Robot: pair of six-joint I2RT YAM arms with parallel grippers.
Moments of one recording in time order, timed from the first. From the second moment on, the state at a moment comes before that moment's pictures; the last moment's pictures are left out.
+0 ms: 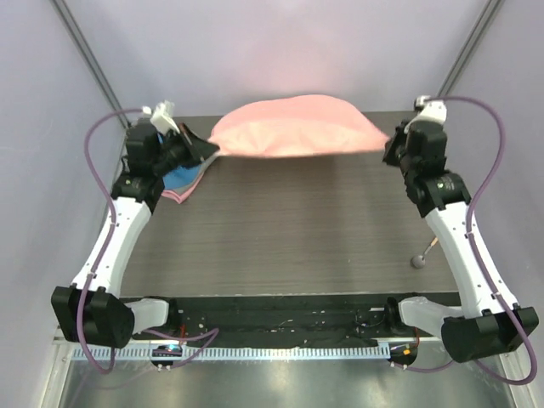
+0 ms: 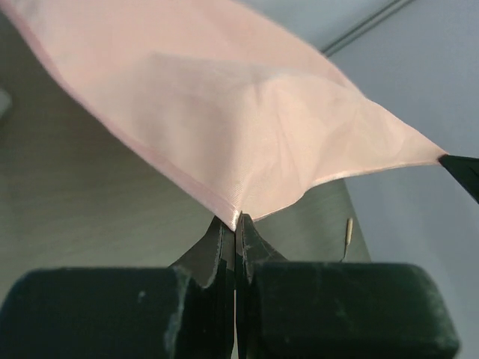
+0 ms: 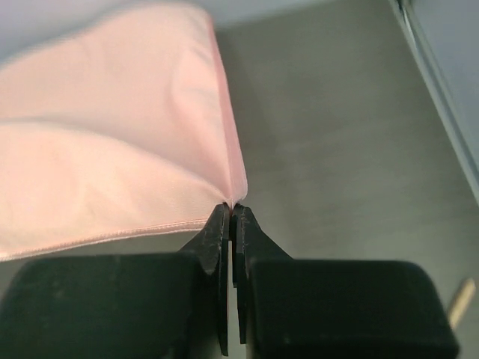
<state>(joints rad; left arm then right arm) -0.12 1.26 1.26 -0.19 0.46 -0.60 0.17 1.16 1.36 -0.47 0.24 0.27</state>
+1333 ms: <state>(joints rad) -0.24 1.36 1.19 -0.64 0.12 -0.27 -0.10 1.37 0.77 -0.71 0.09 0.58</state>
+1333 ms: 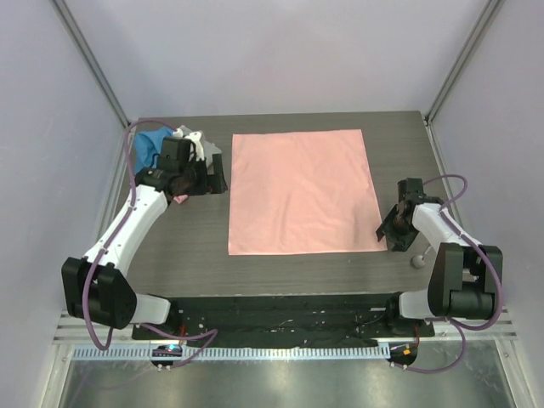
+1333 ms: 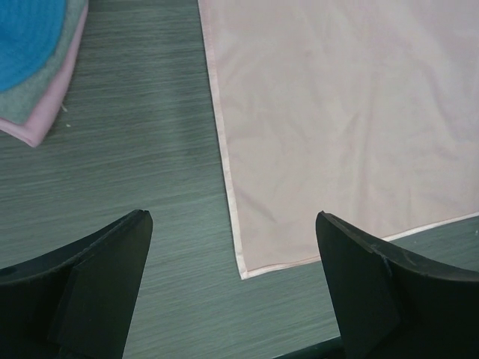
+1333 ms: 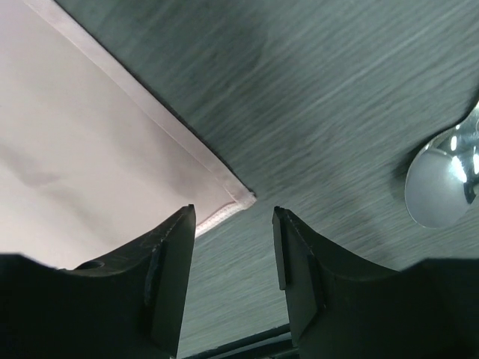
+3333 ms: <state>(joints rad) -0.24 1.39 1.20 -0.65 0.11 -0.23 -0.19 1.25 0.77 -0.64 0.22 0.57</state>
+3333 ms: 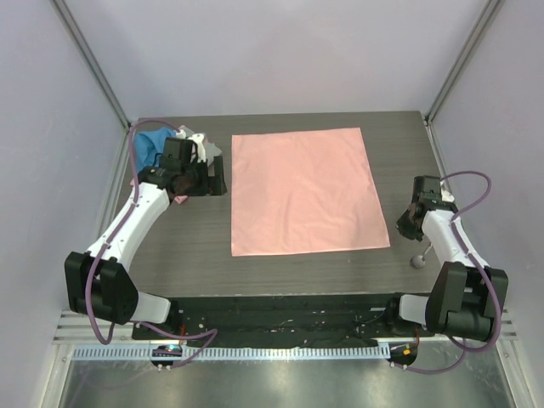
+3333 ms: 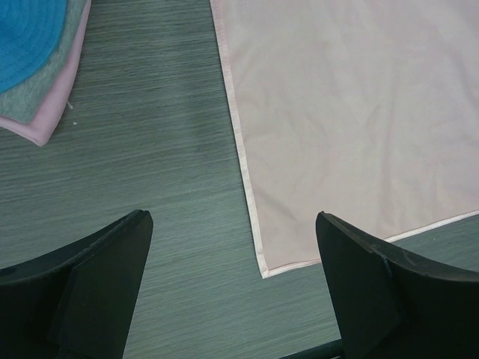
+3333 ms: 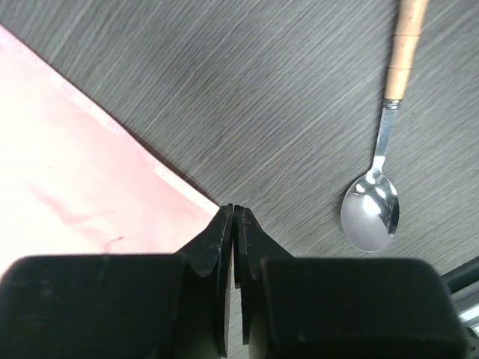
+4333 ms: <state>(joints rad) -0.24 1.39 1.19 -0.65 0.11 -0.23 -0.19 1.41 0.72 -0.58 0.04 0.49</state>
